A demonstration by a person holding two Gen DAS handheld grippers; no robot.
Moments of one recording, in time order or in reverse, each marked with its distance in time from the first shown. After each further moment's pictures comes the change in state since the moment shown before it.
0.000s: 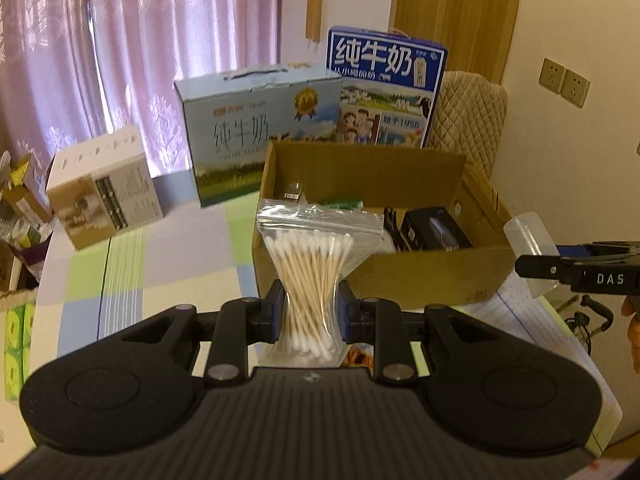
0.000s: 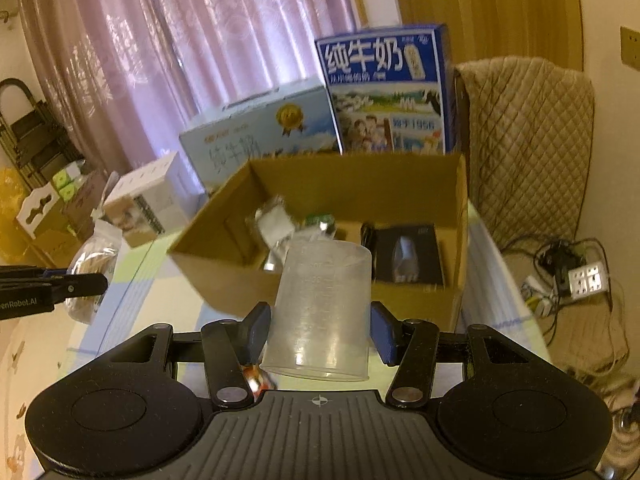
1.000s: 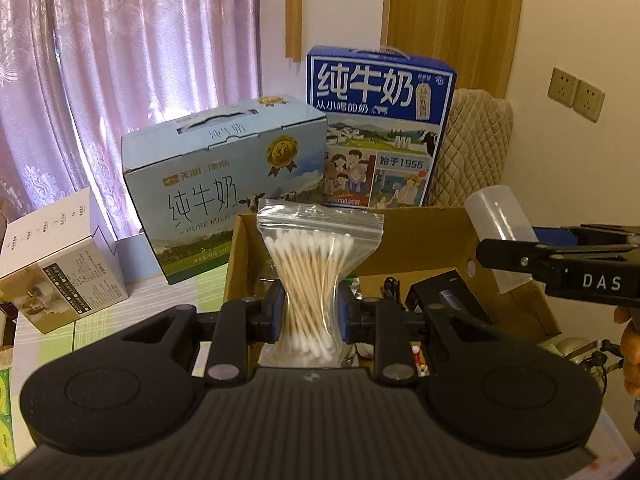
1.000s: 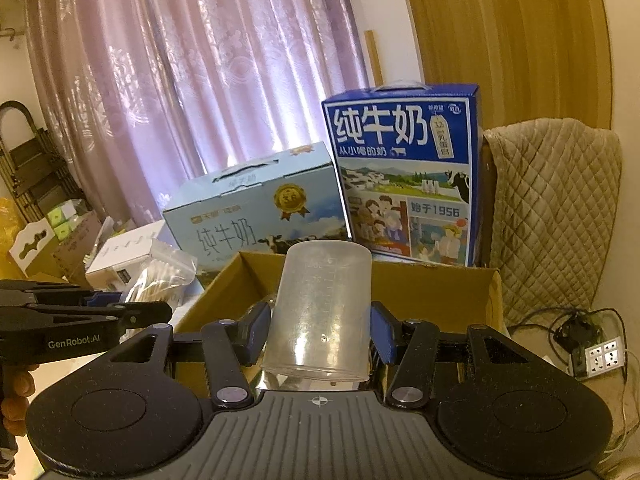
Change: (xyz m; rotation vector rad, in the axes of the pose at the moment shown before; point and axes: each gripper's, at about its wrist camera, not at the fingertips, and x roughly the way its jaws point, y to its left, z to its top) left arm 0.099 -0.016 0.091 0.054 -0.017 -0.011; right arm 0.071 -0.004 0.088 -0.031 -0.100 0.014
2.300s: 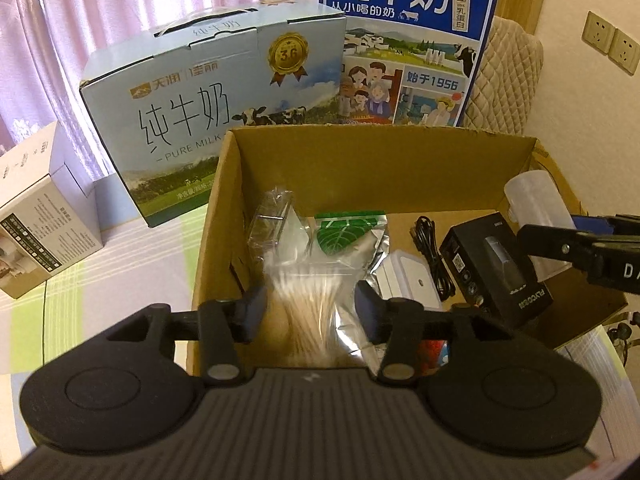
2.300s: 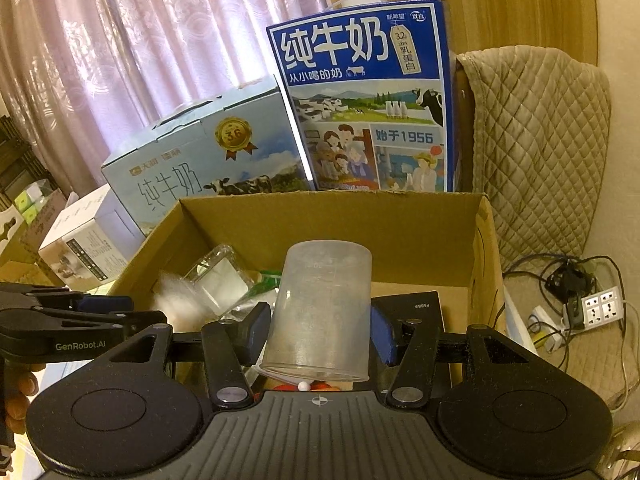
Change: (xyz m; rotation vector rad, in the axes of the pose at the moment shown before) left arm 0.086 0.009 -0.027 0.000 0.207 0.010; right arm 0.055 -0.037 -0.027 0.071 0.129 -0.065
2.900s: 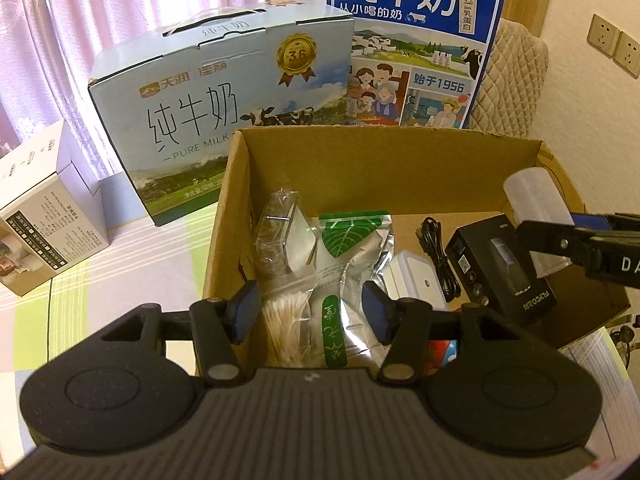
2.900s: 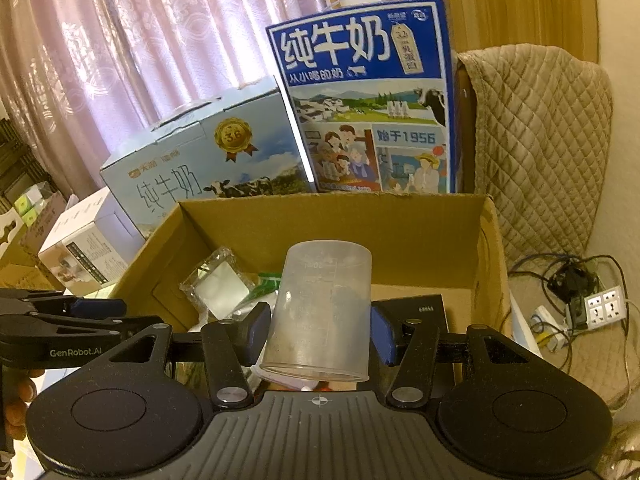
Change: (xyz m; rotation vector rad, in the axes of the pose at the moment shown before) left arm -0.002 0.004 0.000 -0.010 -0.004 0.008; right arm 0.004 0.002 0.001 -0.012 -0.020 0.020
